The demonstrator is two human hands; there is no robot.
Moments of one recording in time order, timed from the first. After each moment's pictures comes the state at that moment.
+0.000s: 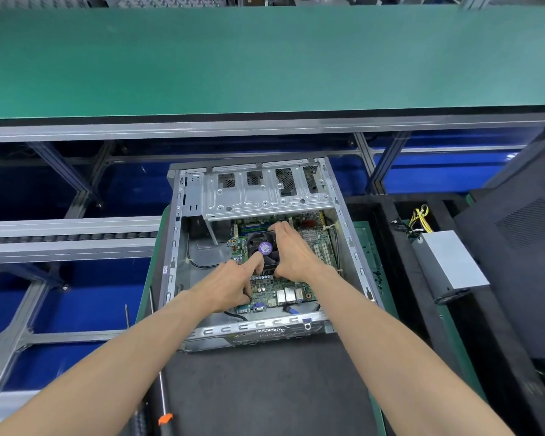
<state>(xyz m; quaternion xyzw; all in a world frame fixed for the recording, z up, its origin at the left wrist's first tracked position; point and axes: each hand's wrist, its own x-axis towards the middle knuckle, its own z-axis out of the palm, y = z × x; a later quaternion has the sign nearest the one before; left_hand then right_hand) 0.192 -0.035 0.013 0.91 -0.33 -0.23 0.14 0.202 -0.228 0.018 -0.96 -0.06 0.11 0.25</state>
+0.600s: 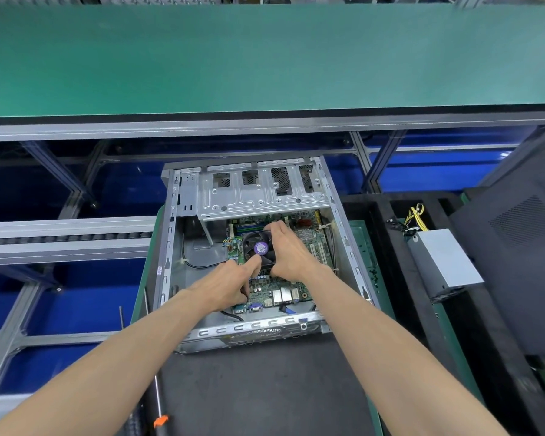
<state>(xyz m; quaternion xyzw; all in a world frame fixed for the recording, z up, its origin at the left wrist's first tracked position) 0.196 -0.041 0.009 0.90 -0.33 -0.23 0.13 0.203 -0.229 0.016 -0.96 -0.07 0.11 0.25</state>
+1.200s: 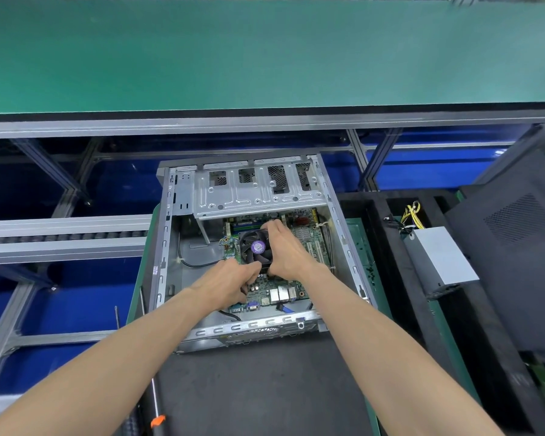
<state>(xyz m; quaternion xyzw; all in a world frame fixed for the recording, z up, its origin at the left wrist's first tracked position) 0.197 -0.047 0.011 0.91 -0.34 -0.21 0.07 0.203 -0.228 0.016 -0.96 -0.07 0.11 0.25</state>
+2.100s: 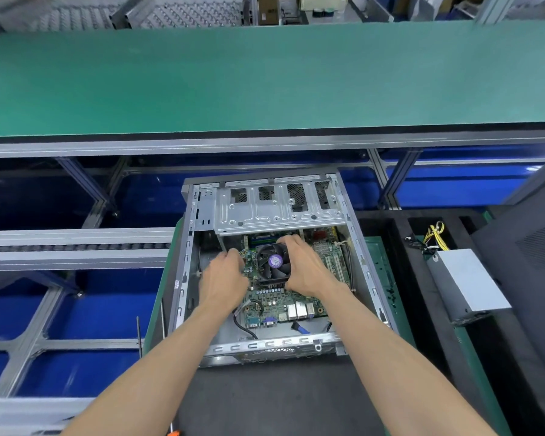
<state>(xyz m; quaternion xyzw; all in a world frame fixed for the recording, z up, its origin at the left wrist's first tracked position) 0.199 -0.045 0.035 0.98 0.00 -0.06 0.19 0.203 -0.230 0.028 -0.95 -0.06 0.10 0.29</state>
